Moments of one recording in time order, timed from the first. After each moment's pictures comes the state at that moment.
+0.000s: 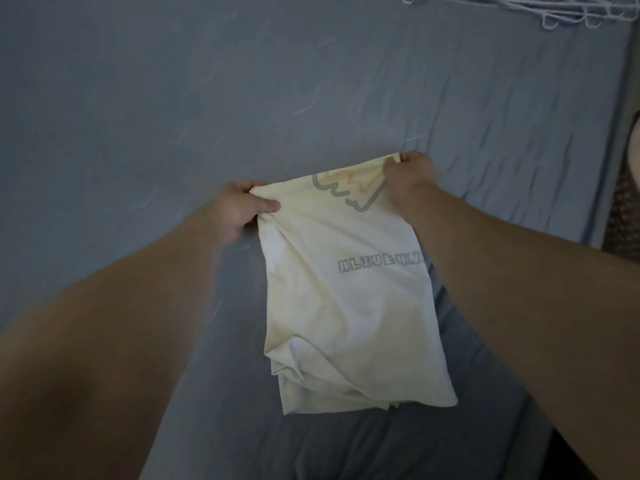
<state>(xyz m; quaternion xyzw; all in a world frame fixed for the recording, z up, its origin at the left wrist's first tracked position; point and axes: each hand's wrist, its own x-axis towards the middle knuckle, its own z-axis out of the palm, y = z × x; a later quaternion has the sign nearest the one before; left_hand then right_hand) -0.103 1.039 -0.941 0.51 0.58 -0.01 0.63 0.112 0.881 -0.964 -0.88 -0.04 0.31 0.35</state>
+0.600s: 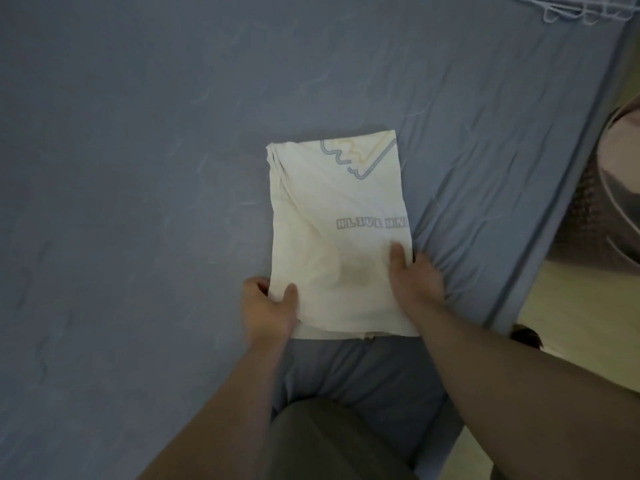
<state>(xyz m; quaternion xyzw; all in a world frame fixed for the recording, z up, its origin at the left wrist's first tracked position) -0.219 0.799 -0.919 0.56 0.74 0.05 0.36 -0.018 0.704 -0.941 -0.91 -0.06 0.38 0.18</state>
